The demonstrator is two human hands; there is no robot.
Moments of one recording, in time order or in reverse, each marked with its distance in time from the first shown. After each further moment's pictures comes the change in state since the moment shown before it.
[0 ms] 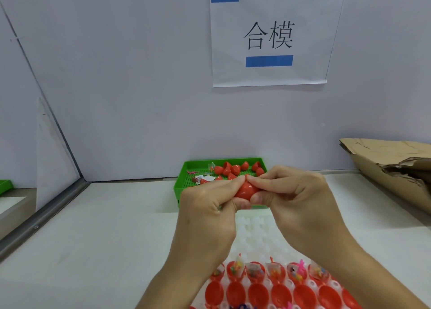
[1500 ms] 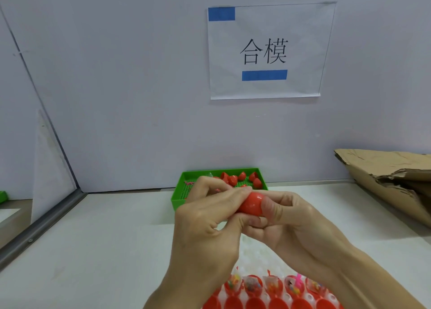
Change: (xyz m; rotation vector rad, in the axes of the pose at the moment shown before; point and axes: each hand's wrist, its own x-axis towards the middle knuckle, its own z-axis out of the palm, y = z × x) left_hand 0.001 0.016 -0.008 0.160 0.049 0.170; right_hand 0.002 -0.001 -0.008 1.101 -0.401 0.566
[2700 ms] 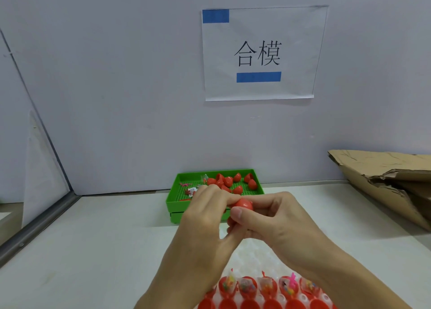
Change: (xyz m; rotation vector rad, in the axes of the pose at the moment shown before) left_hand -0.003 -0.010 0.004 0.103 -0.194 0.018; right_hand 0.002 0.006 0.002 -0.565 0.232 -0.066
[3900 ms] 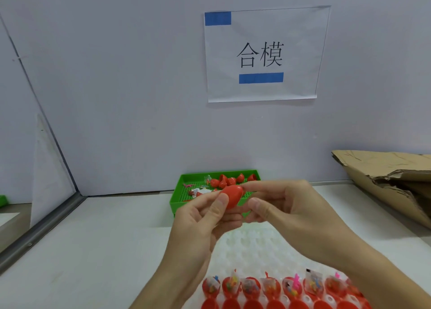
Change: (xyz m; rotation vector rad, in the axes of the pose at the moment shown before) left_hand 0.003 -0.003 0.005 -1.068 0.095 -0.819; right_hand -0.002 -0.018 -0.016 -0.410 0.059 -0.128
